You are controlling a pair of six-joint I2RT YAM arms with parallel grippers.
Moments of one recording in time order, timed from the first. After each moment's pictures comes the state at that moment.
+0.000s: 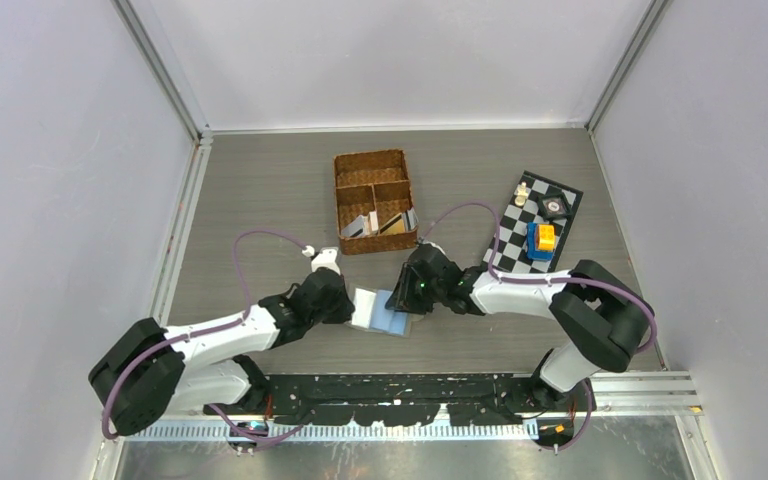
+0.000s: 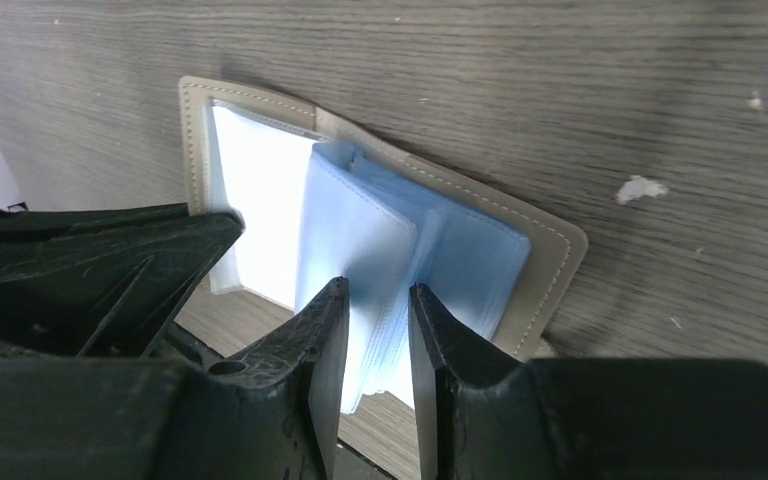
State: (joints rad) left arm -0.83 1.14 0.40 -0.05 -0.20 -0.74; right arm 0.88 1.56 0.70 0.01 -0.09 1.03
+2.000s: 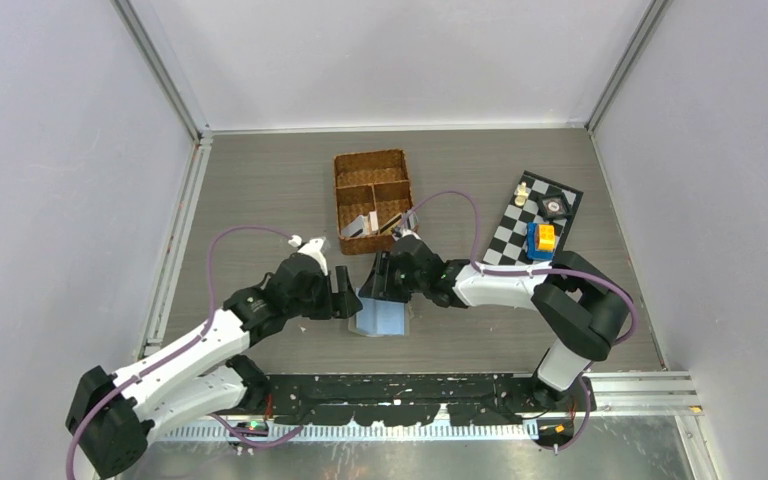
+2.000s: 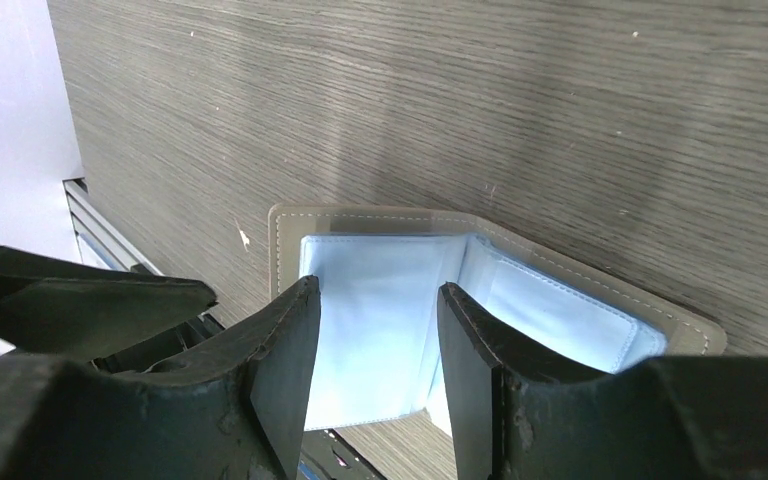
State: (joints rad) left arm -0.74 0.87 0.55 -0.41 0.00 -0.71; right arm 0.92 1.66 0.83 0.12 -0.10 0.96
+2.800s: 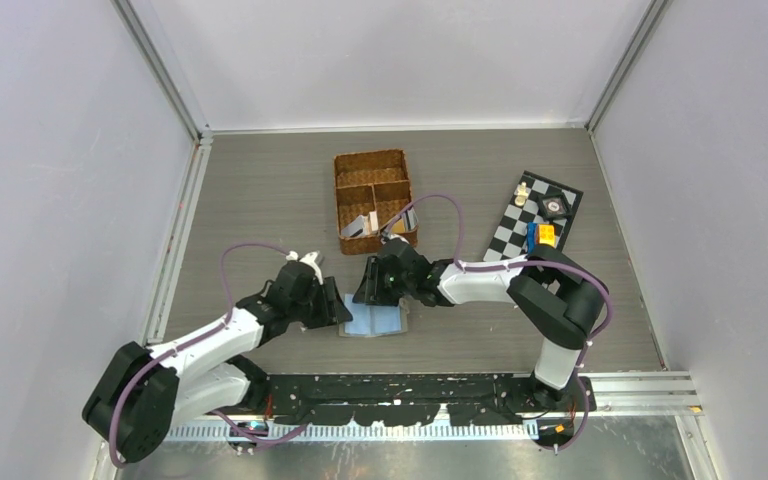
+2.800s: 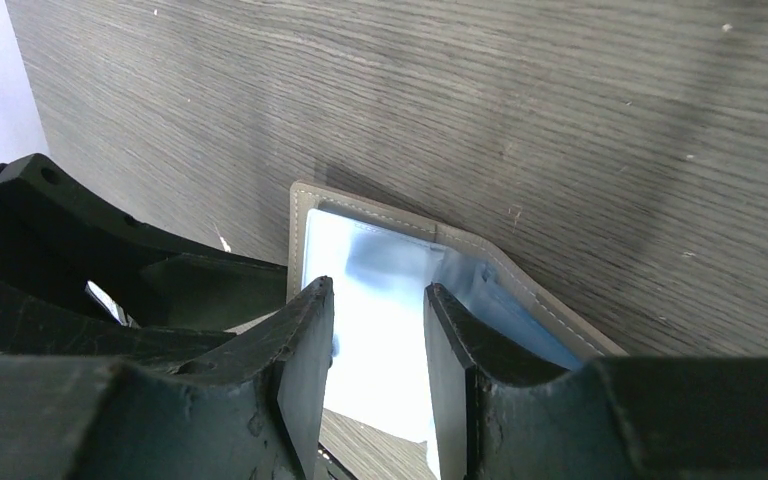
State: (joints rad) left arm -0.59 1.04 0.35 -0.16 0.17 -0.73; right arm 0.94 1.77 0.89 0.12 -0.12 0.96
